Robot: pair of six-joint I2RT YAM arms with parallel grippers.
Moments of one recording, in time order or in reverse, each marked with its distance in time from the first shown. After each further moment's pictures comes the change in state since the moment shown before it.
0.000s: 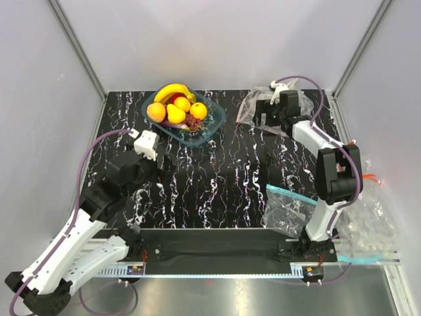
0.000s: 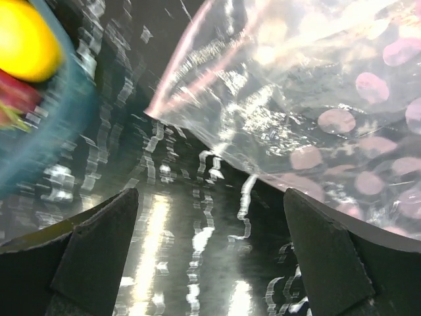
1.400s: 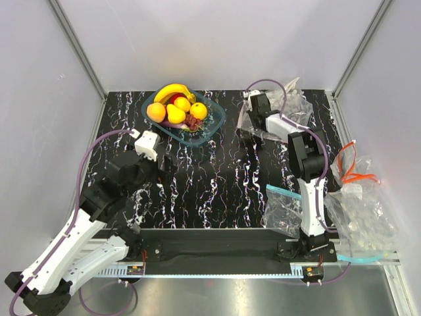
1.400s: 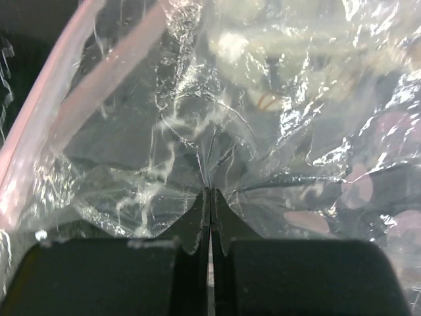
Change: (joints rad) left arm 0.000 0.000 0.000 0.000 0.029 0.000; right arm 0.136 0.439 0.374 -0.159 0.438 -0.322
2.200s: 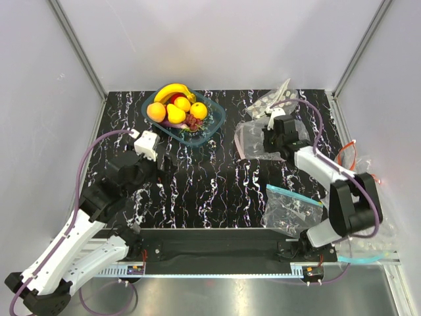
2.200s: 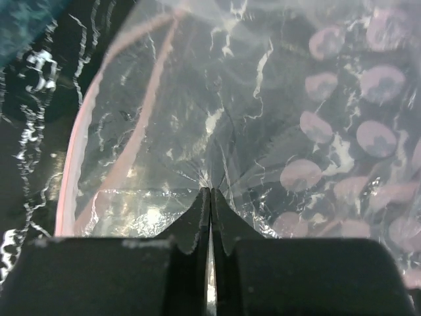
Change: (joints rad) left arm 0.000 -0.006 0.000 0.000 0.000 0.000; right arm 0.000 -0.722 -0.742 0.115 -0.253 0.263
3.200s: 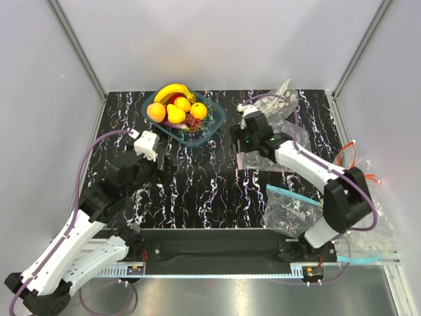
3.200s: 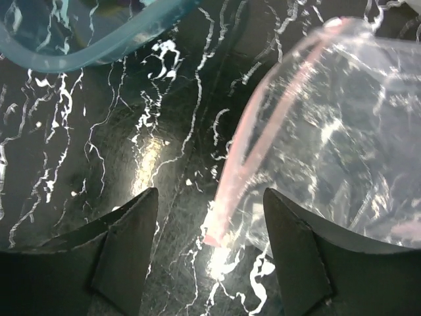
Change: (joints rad) left arm 0.001 0.000 0.000 0.000 -0.001 0.000; right arm 0.233 0.035 0.192 -0.173 0.051 0.149
